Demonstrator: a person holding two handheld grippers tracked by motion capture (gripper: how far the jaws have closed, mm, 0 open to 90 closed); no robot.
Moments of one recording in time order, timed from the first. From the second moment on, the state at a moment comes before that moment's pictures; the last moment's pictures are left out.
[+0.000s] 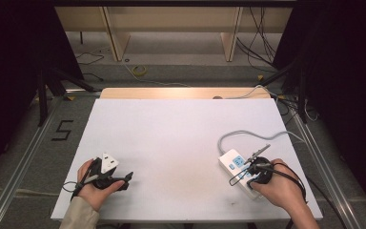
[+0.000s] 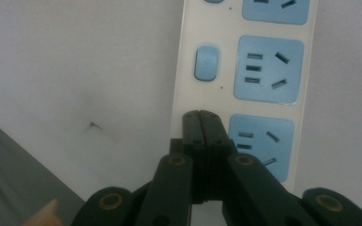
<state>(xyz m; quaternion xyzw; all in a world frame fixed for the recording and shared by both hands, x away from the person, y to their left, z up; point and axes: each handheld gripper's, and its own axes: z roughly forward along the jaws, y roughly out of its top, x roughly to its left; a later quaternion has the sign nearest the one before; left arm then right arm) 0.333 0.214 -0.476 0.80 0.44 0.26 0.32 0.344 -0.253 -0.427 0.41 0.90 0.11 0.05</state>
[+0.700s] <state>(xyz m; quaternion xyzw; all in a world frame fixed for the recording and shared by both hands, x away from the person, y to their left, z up) 0.333 0.213 -0.477 0.80 0.44 0.26 0.33 0.344 -0.253 -0.427 0.42 0.90 0.11 0.05</state>
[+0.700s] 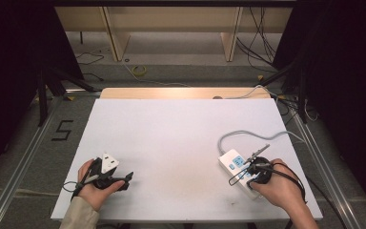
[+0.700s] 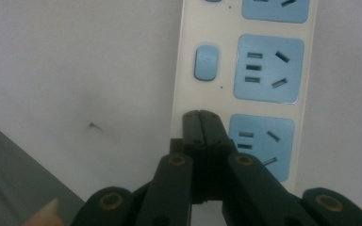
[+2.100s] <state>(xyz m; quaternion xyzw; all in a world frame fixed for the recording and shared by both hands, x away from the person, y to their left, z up) 0.334 0.214 -0.477 0.80 0.44 0.26 0.32 0.343 -0.256 -0.424 0.41 0.90 0.12 0.07</state>
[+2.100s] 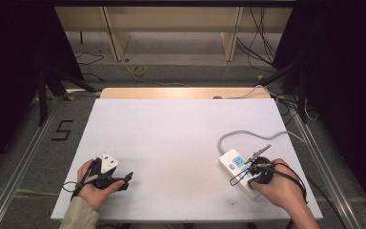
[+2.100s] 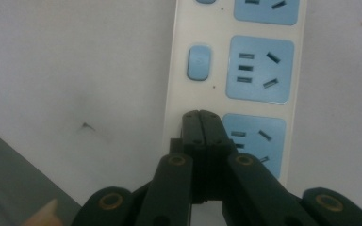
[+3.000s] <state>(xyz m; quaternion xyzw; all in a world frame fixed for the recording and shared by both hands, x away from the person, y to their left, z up) 0.334 0.215 -0.477 0.80 0.44 0.26 0.32 0.343 -0.263 -0.417 0.42 0.89 0.15 0.08</state>
